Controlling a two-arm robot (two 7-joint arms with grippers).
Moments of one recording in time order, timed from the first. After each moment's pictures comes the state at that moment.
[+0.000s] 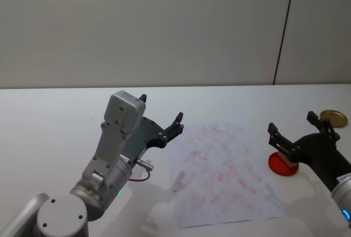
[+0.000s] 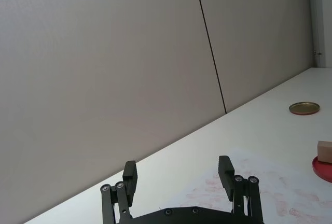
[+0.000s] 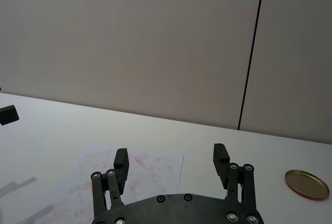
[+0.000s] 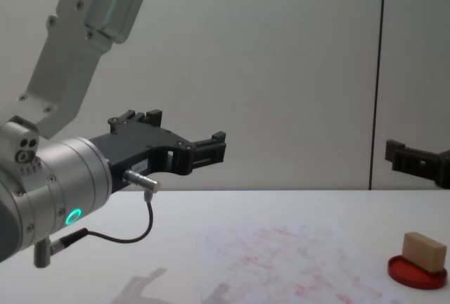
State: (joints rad) left arm -0.24 0.38 0.45 -1.63 -0.20 0.01 -0.01; right arm -0.01 0.34 -0.23 -1.77 0.29 0.03 0.07
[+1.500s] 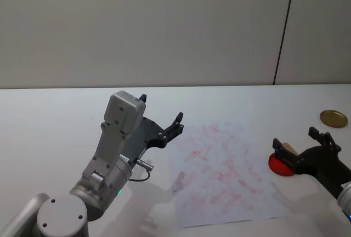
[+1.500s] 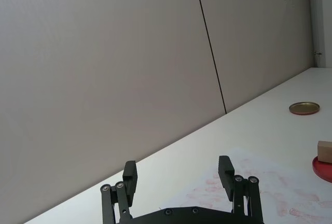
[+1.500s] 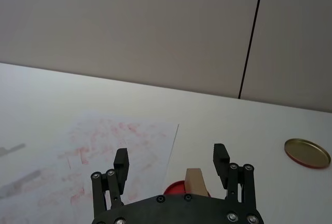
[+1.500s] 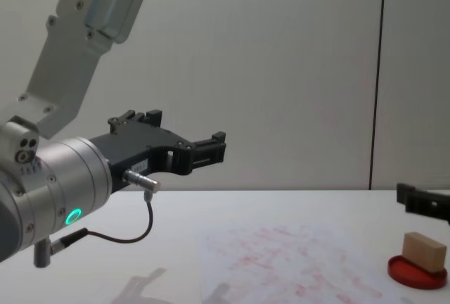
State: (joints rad) left arm -0.24 0.38 0.45 -1.63 -0.20 0.01 -0.01; right arm 0.01 0.36 -0.20 -1.70 0.32 0.10 0.14
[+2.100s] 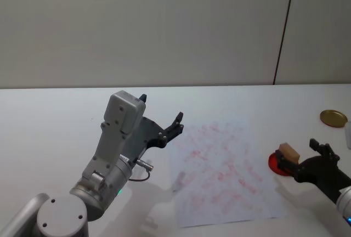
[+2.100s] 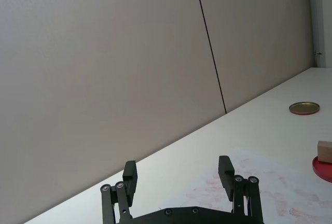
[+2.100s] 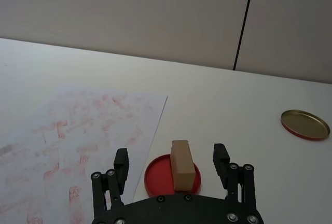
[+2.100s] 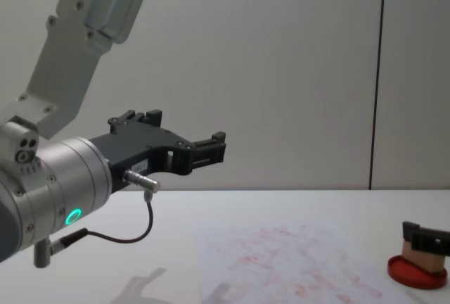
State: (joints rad) left arm -0.24 0.38 0.45 -1.63 -0.20 0.01 -0.01; right arm 0.05 0.35 -0.20 -1.59 0.29 0.14 0.16
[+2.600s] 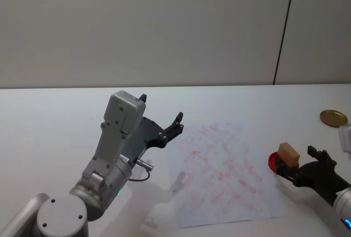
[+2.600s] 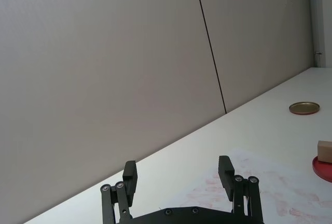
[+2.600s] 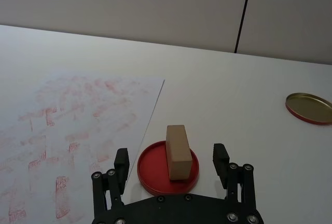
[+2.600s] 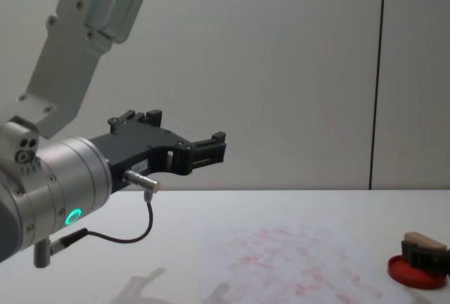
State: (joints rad) left arm -0.24 0.38 0.45 -1.63 -0.20 0.01 -0.01; right arm 0.08 0.34 -0.20 -1.51 0.29 0.16 0.18
